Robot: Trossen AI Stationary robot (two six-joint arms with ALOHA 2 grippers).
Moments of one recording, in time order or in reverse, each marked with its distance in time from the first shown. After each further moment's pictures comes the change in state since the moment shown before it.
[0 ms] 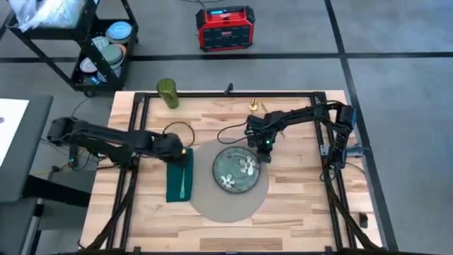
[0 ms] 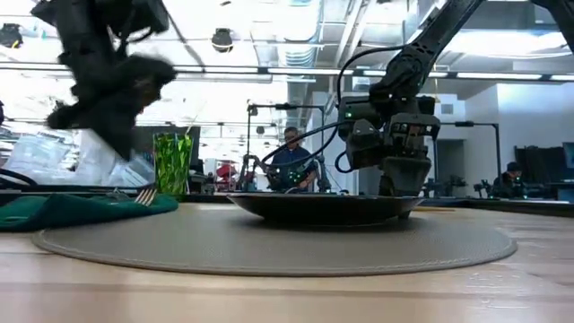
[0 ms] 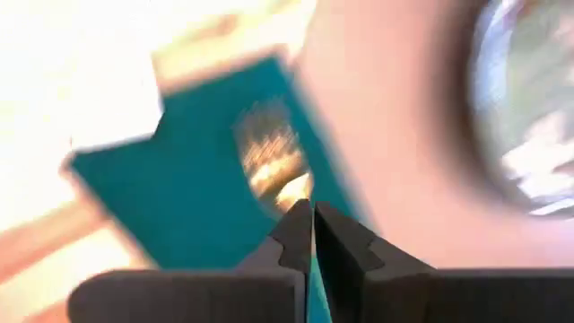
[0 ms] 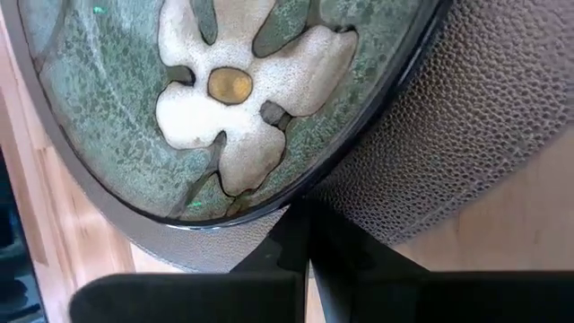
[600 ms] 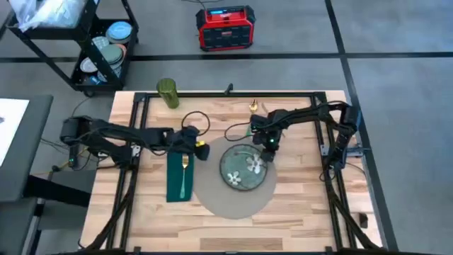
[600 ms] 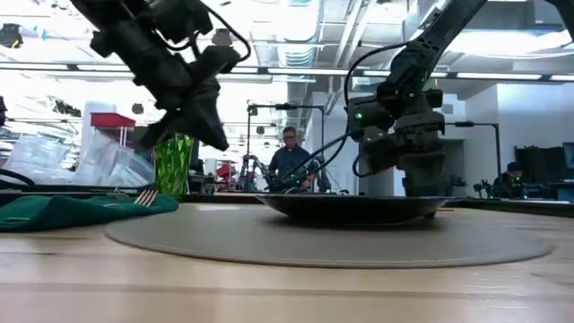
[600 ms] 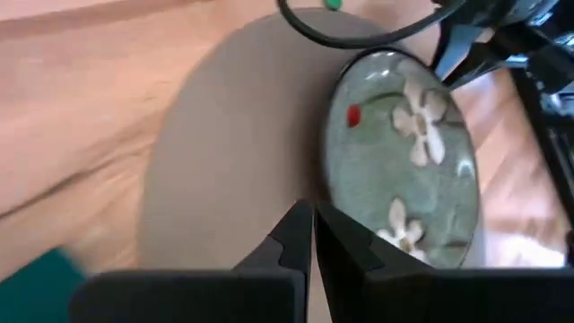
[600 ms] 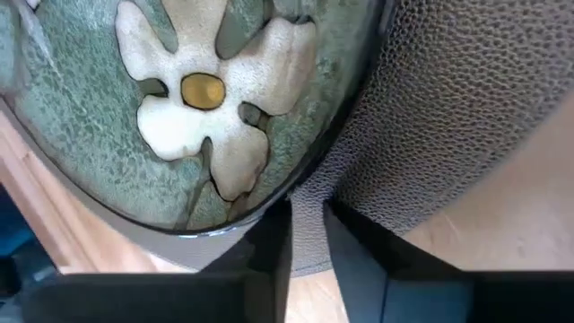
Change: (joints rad) left arm 0.104 0.250 0.004 0.553 0.066 0.163; right arm -0.015 -0.061 -0.002 -0.143 0.019 0.165
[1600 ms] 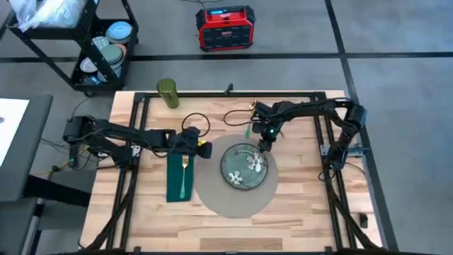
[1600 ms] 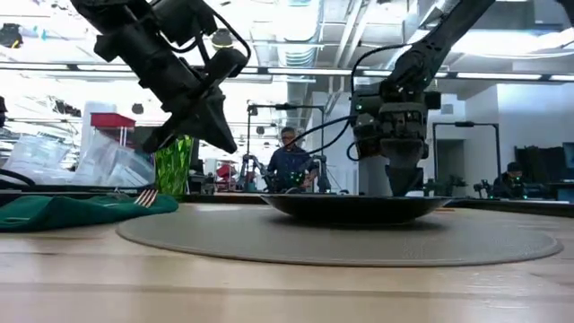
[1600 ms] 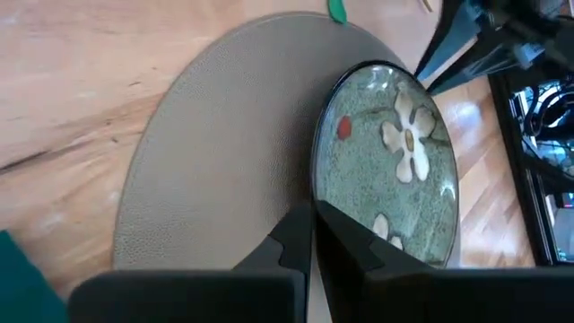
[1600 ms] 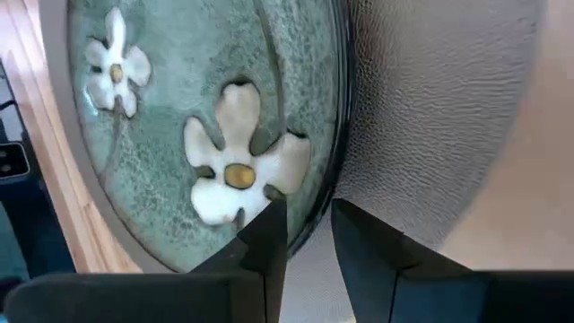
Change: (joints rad) left arm -0.018 0.021 0.001 0.030 -0.032 -0.140; right arm -0.088 -0.029 0.003 0.125 -0.123 -0.037
